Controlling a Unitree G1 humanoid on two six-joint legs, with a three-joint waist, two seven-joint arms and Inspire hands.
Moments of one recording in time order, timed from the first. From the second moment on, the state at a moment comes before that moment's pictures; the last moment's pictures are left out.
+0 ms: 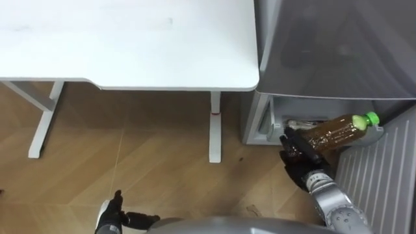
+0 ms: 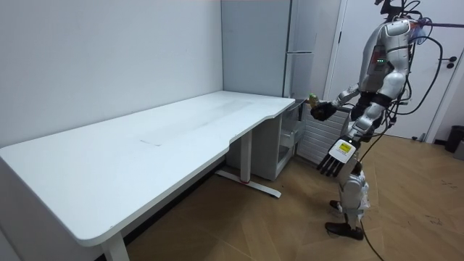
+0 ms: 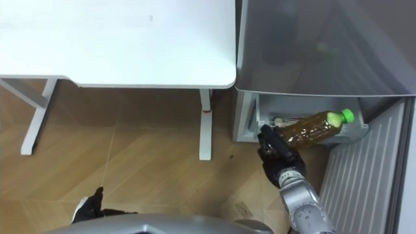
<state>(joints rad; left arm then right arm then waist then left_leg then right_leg) 0.27 0.20 -0.05 0.92 0.04 -0.02 0.12 0.20 -0.23 0.14 0.50 1.36 0.00 -0.14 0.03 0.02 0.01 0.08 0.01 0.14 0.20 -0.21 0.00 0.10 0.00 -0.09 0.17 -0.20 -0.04</state>
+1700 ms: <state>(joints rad) 0.04 0.26 -0.21 1.08 -0.05 0.09 0.00 -0.69 -0.44 -0.13 1.25 1.40 0.05 -0.04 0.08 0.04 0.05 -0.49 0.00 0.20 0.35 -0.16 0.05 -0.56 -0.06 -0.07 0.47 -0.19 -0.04</state>
